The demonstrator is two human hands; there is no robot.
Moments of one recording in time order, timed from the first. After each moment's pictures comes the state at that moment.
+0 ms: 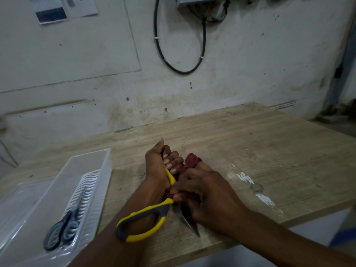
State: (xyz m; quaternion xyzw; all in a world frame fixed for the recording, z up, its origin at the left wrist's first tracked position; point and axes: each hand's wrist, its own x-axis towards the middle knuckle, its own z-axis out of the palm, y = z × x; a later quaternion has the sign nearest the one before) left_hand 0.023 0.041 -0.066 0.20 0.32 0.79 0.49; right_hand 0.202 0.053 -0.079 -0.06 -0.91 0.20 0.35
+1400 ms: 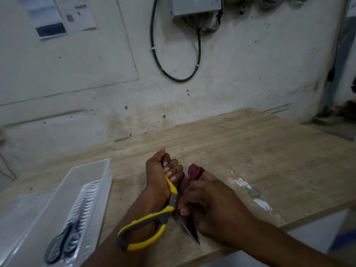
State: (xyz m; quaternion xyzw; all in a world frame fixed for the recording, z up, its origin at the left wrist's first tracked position) left_hand 0.024 0.042 -0.064 0.18 0.29 0.78 0.52; right_hand 0.218 0.047 -0.066 -0.10 -0.93 0.21 0.29
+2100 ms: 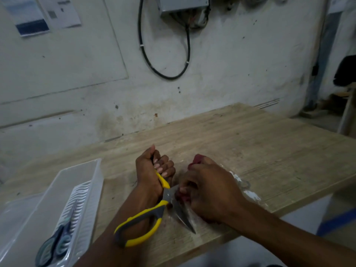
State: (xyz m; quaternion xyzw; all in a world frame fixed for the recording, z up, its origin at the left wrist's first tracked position) left_hand 0.027 0.040 -0.066 0.17 0.28 0.79 0.52; right_hand 0.215 0.058 -0.060 -0.23 -0.91 0.13 0.32
